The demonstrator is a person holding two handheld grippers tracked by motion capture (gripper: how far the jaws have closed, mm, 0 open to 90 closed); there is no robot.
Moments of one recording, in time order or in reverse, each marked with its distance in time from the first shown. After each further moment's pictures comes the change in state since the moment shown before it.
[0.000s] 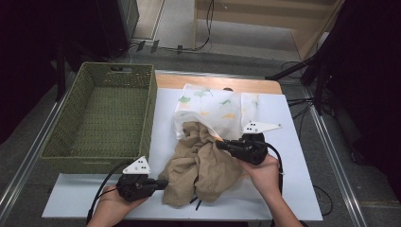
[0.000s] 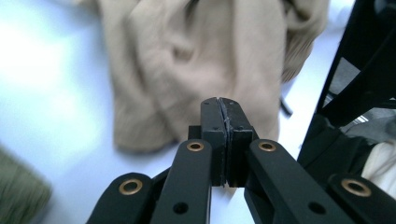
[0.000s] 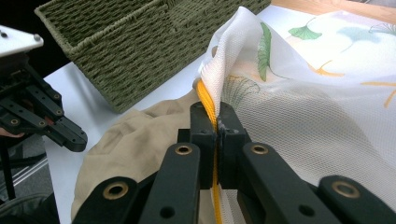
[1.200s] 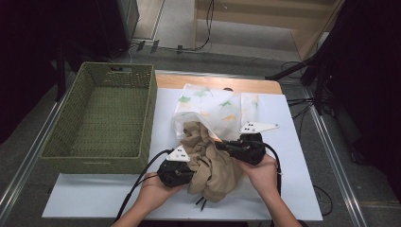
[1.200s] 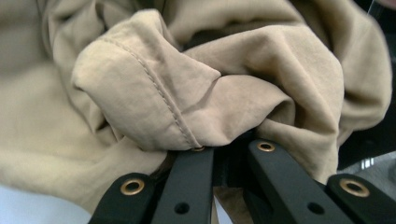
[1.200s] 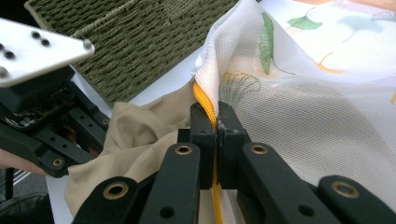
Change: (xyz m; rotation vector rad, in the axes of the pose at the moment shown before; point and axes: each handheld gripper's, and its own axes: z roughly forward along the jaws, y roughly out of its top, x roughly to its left) left arm -0.022 0.070 0.083 -0.055 -0.067 0.043; right arm -0.002 -0.003 0.006 0.022 -0.010 0.019
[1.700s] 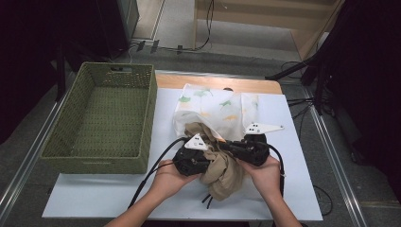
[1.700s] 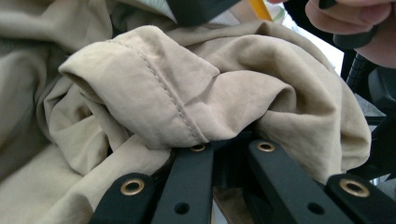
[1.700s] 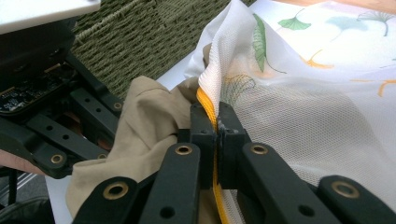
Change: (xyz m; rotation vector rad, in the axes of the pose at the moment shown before) left arm -0.012 0.049 0.015 0.003 0.001 0.061; right arm -0.002 -0.003 -0.009 -0.018 -0.016 0.020
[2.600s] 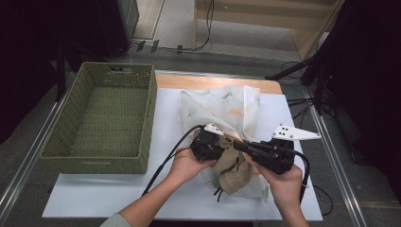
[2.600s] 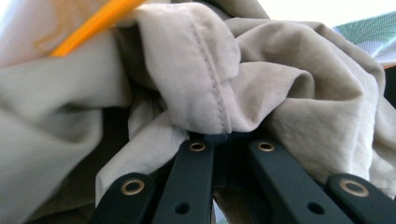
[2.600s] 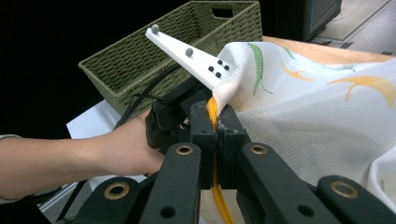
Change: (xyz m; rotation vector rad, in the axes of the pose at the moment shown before) left arm 0.022 0.035 0.044 0.060 -0.021 -0.056; right arm 0.026 0.011 -0.069 -0.166 0.032 0.006
